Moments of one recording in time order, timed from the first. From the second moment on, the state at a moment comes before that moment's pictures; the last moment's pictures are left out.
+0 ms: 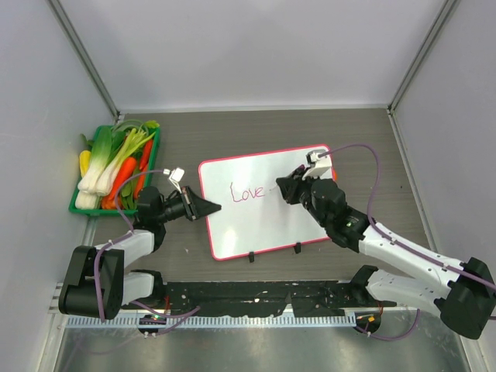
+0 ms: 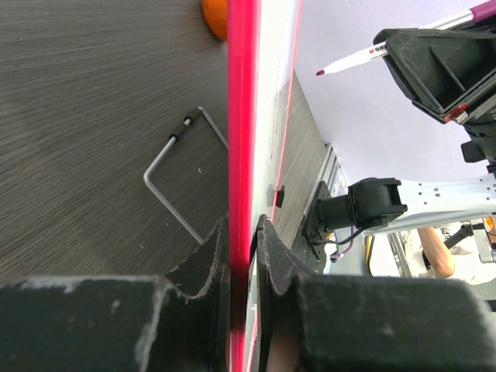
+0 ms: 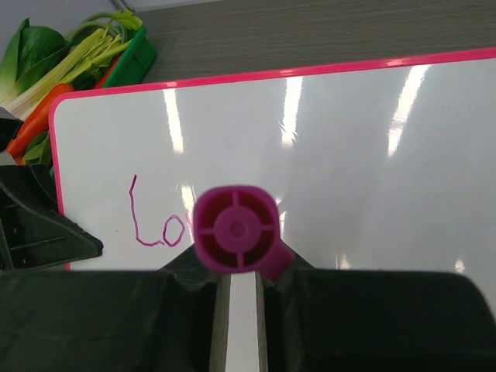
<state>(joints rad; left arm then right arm) -0.12 1.22 0.26 0.73 0.95 -0.78 0.80 0.99 0.64 0.15 0.32 0.47</state>
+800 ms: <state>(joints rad) -0.12 1.22 0.27 0.73 0.95 -0.78 0.64 1.09 0.73 0.14 0.17 0.44</state>
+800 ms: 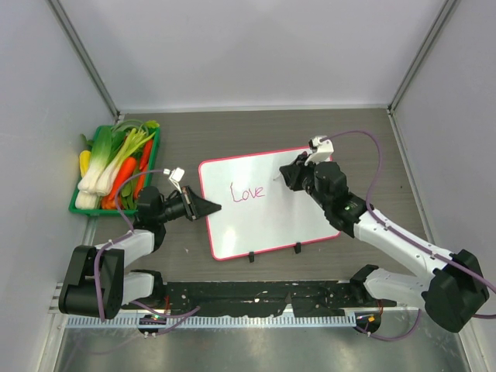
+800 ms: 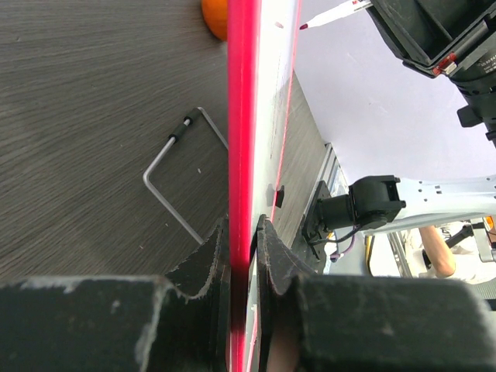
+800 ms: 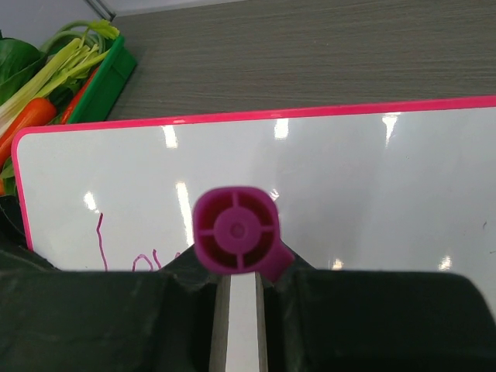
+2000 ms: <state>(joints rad) -0.12 1.23 0.27 0.74 0.95 -0.79 0.63 1.12 0.68 0.24 0.21 0.47</state>
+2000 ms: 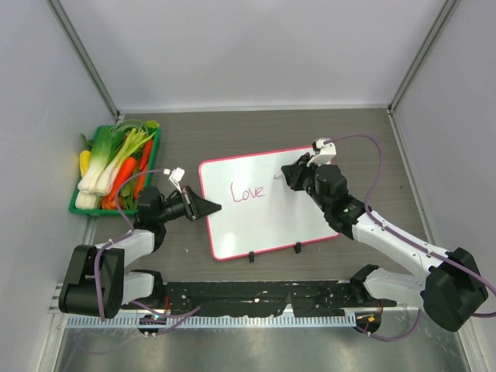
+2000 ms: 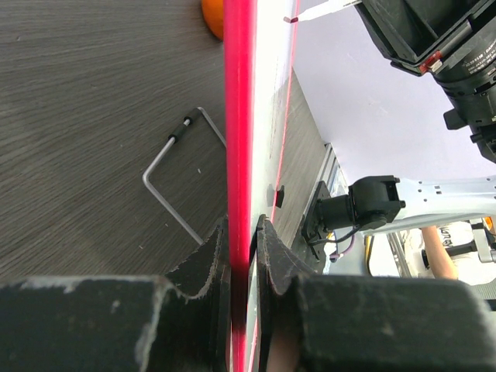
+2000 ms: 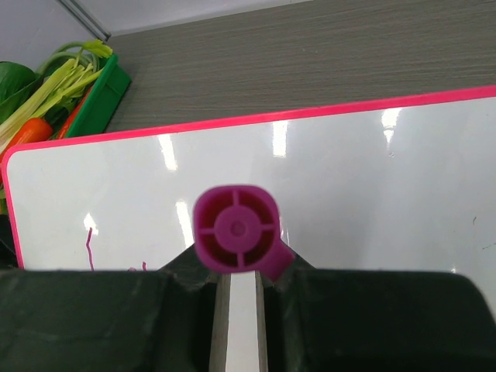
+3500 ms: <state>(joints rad) -0.12 1.23 0.27 0.74 0.95 -0.79 0.63 1.05 0.61 0.17 0.08 0.50</state>
